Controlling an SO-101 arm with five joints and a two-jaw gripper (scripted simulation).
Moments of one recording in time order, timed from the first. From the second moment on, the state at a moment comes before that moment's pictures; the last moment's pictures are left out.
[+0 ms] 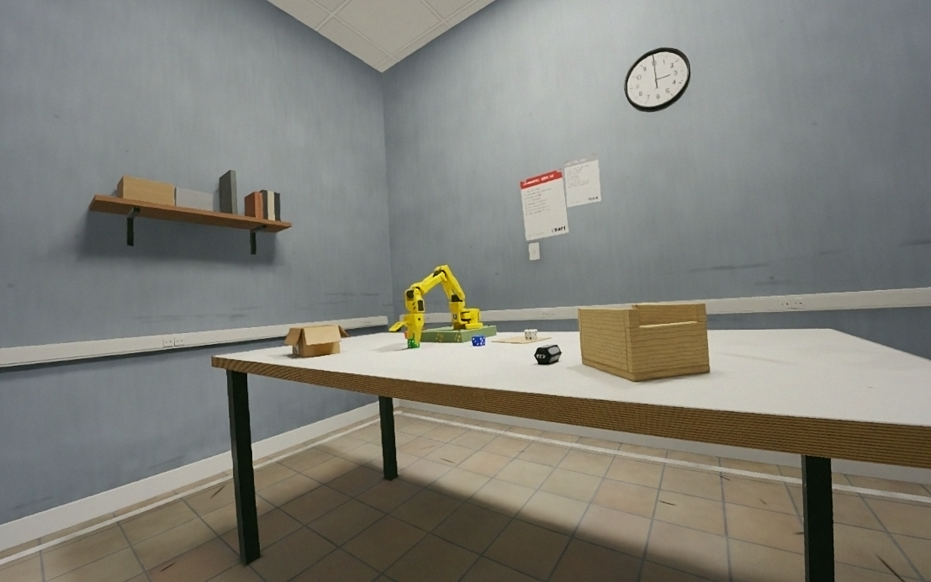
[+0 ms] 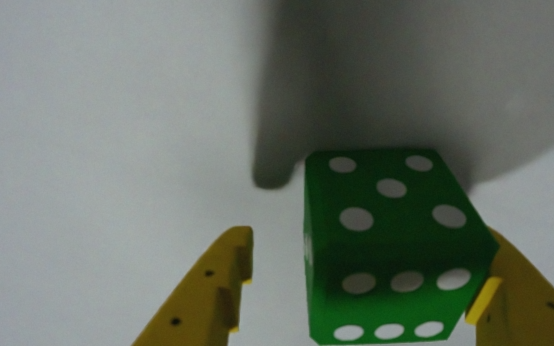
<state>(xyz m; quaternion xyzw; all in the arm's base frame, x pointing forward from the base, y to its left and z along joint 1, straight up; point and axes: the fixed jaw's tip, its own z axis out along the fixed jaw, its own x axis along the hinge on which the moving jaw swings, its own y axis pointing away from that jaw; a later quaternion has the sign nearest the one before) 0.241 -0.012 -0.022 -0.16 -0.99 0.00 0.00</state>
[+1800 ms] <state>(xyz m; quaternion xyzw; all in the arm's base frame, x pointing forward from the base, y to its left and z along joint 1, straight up) 0.237 -0.015 -0.024 -0.16 -0.99 0.00 0.01</state>
